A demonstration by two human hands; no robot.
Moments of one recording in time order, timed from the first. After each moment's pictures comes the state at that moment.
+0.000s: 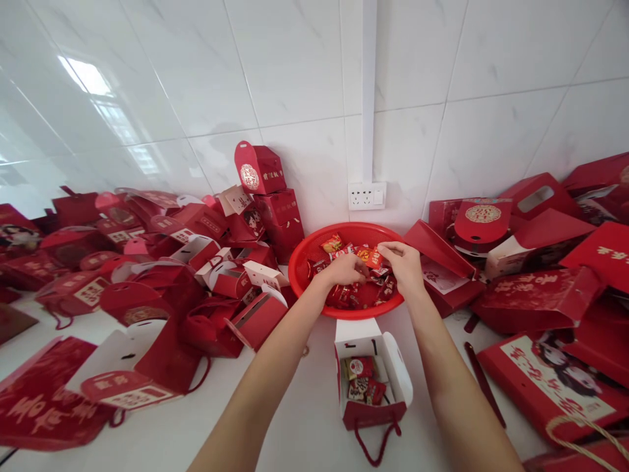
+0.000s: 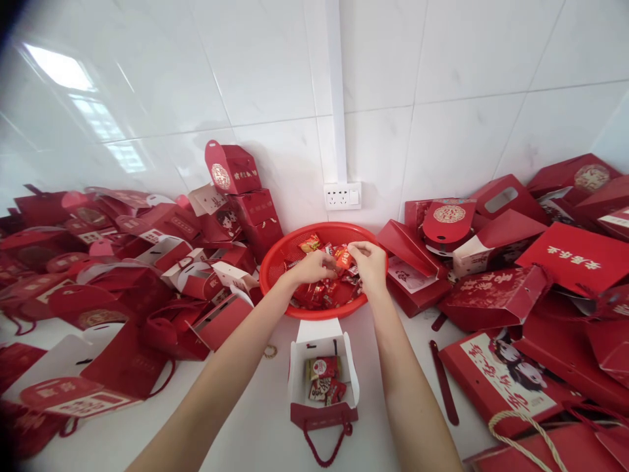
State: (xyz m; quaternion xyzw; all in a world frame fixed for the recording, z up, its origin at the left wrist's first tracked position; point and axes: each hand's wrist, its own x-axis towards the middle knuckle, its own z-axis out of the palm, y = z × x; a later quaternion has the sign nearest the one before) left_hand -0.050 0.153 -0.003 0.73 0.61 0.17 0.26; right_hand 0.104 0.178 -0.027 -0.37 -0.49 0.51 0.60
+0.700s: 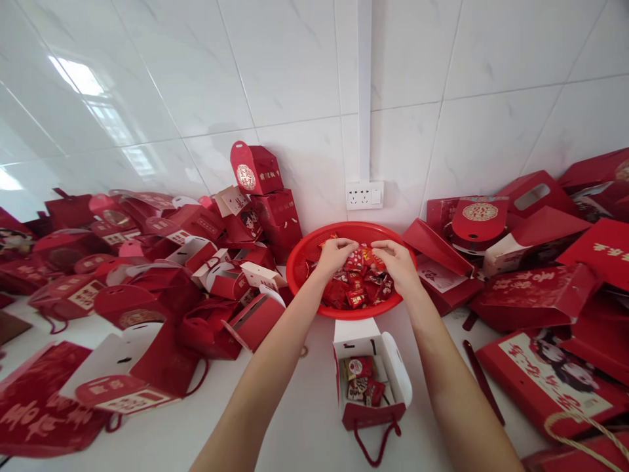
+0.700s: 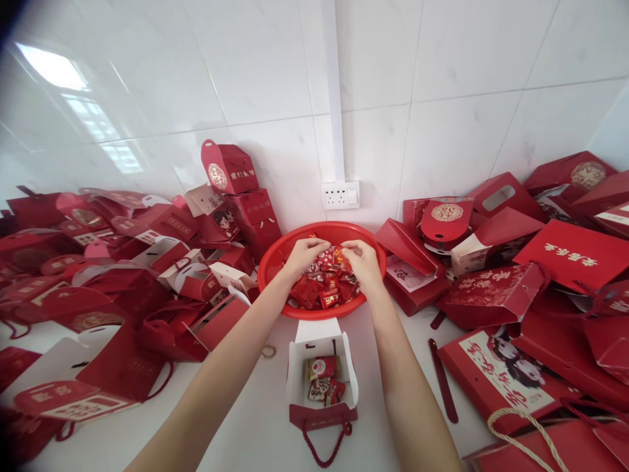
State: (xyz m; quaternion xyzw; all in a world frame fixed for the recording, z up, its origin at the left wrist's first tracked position) left_hand -0.051 0.154 0.004 0.58 0.63 0.45 0.26; right_hand 0.104 0.168 -0.016 -0.37 -0.50 0.56 0.55
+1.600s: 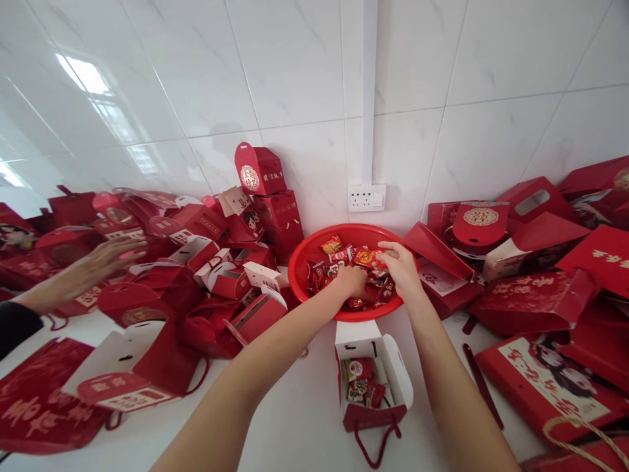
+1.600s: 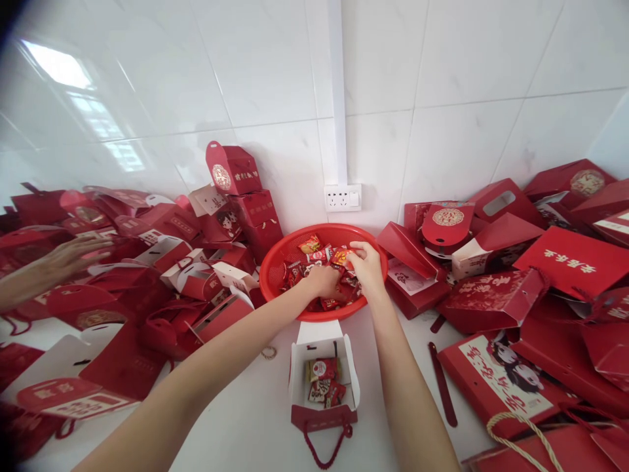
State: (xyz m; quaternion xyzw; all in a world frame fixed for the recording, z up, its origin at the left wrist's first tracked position) left_hand -0.019 0.153 -0.015 0.75 0.66 -0.05 0.10; right_hand 0.103 0.172 -0.020 -0.38 -0.48 0.55 0.57
